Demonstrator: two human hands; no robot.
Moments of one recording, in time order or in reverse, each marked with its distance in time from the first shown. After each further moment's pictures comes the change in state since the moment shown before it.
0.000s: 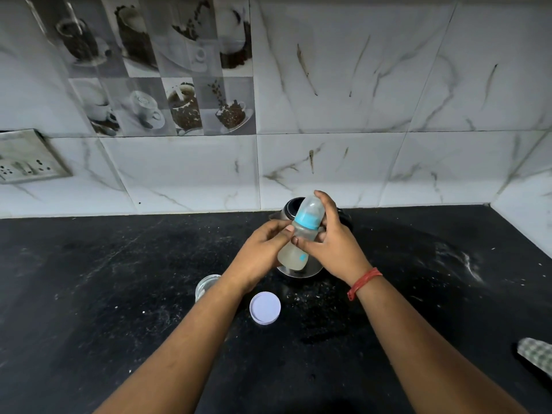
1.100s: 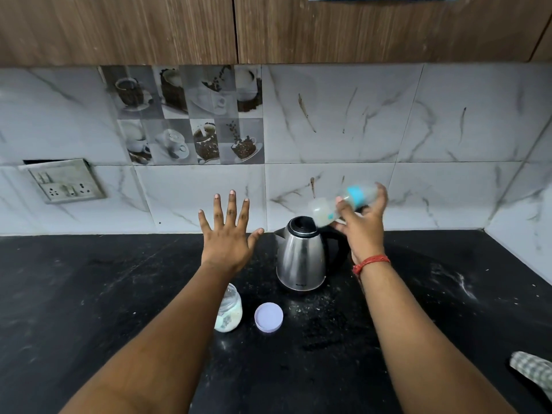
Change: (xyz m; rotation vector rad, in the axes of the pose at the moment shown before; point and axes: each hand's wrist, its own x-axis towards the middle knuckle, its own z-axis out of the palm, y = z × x) left_hand -0.001 0.009 -0.066 1.511 0.444 0.245; right_hand 0.010 -0.030 -0.049 0.619 0.424 0.073
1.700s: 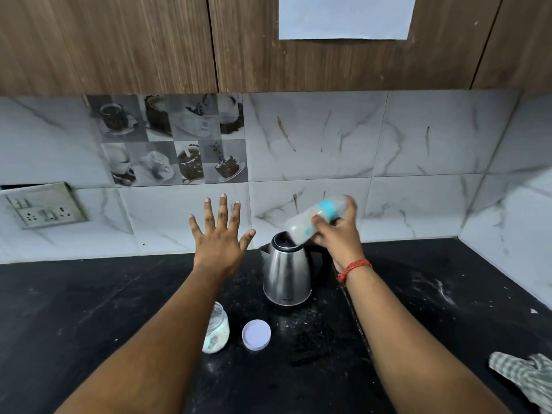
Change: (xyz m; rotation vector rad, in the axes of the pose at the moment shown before) left_hand 0.017 0.019 -0.025 -0.018 0.047 0.018; right_hand -0.004 -0.014 0.002 -0.082 -0.061 0.036
